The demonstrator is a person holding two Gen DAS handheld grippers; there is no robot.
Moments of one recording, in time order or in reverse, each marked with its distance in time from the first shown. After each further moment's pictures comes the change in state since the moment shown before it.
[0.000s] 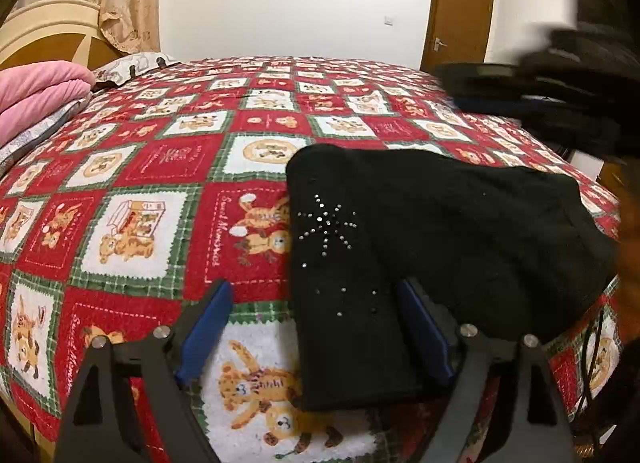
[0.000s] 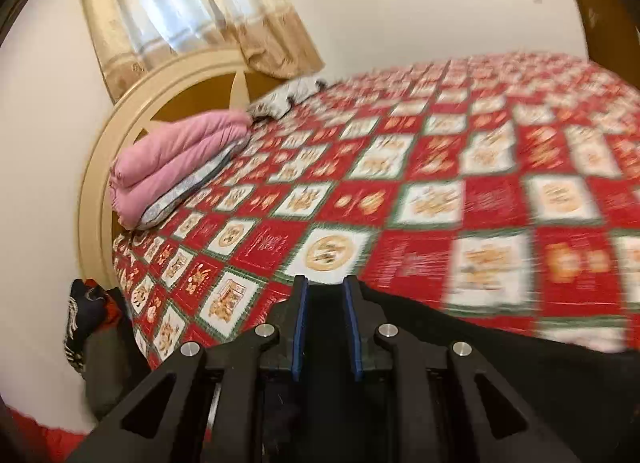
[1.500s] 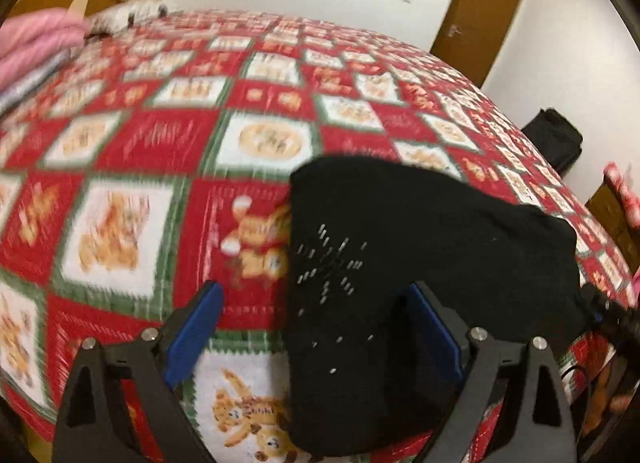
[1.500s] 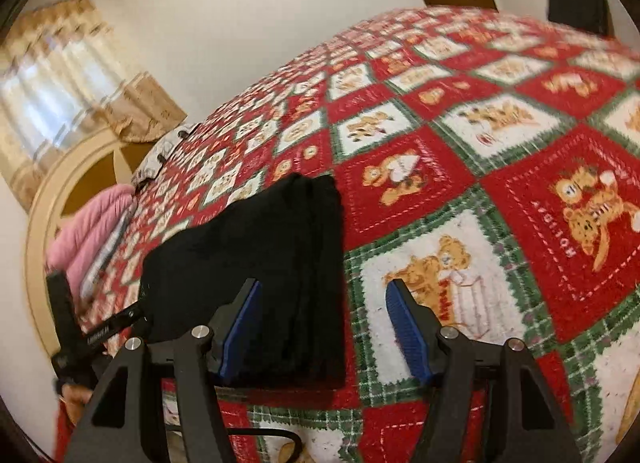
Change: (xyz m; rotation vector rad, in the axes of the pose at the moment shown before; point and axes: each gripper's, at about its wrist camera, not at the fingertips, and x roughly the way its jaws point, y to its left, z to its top) left arm 0.019 0.015 0.031 -0.136 0.154 -0.074; right arm -0.125 -0.123 -0.117 0.406 -0.058 -0.284
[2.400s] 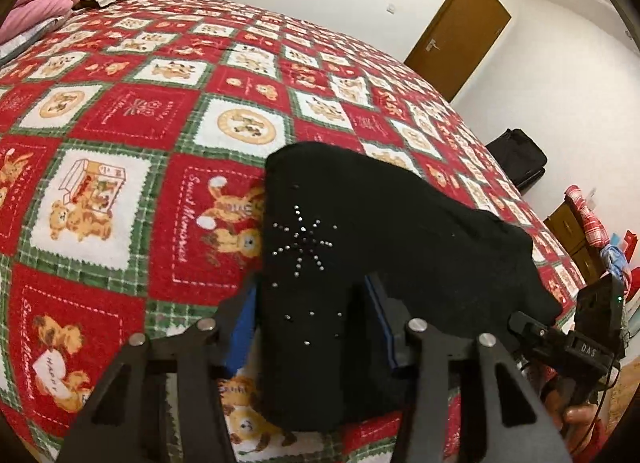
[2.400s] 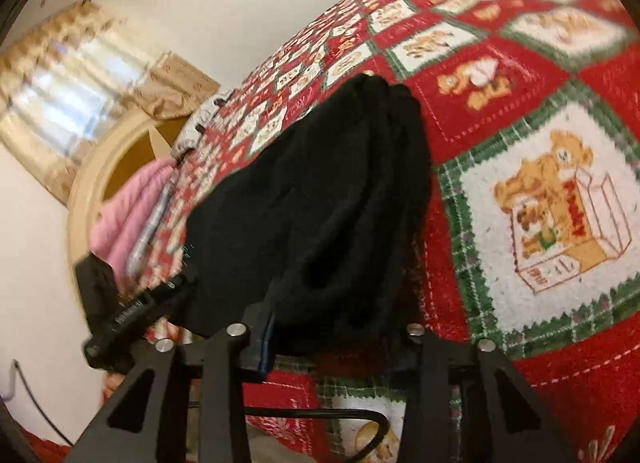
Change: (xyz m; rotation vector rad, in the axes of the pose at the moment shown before) left arm -0.007 0.009 -0.006 -0.063 0.015 -0.178; right arm 0.032 0.009 -0.029 0.116 0.166 0.217
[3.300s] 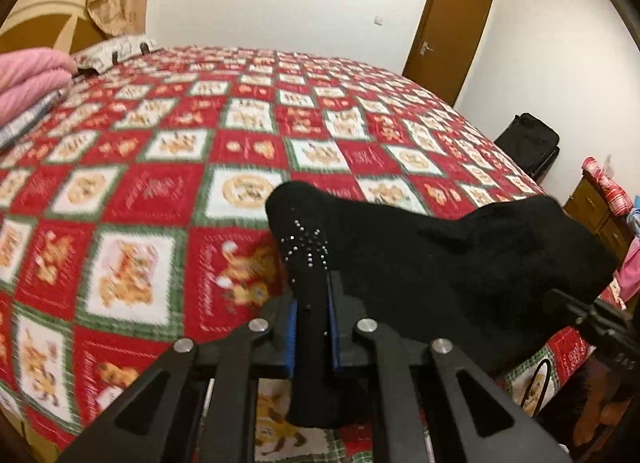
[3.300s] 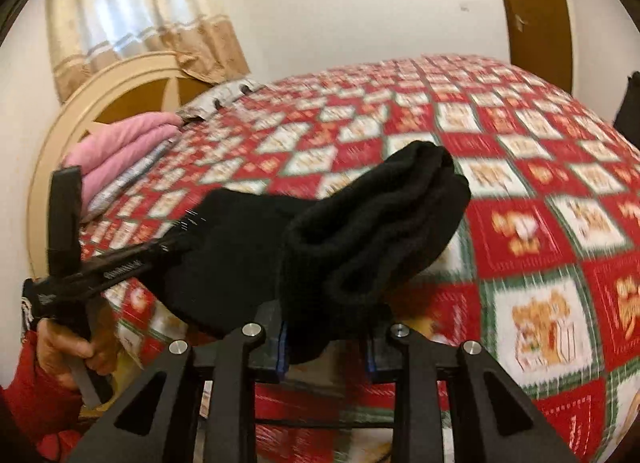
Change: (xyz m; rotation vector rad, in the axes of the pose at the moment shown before) left arm -0.034 -0.029 0.018 0.160 -0.111 0.145; right arm -0.018 0.110 0.002 -0.469 -0.124 -0.200
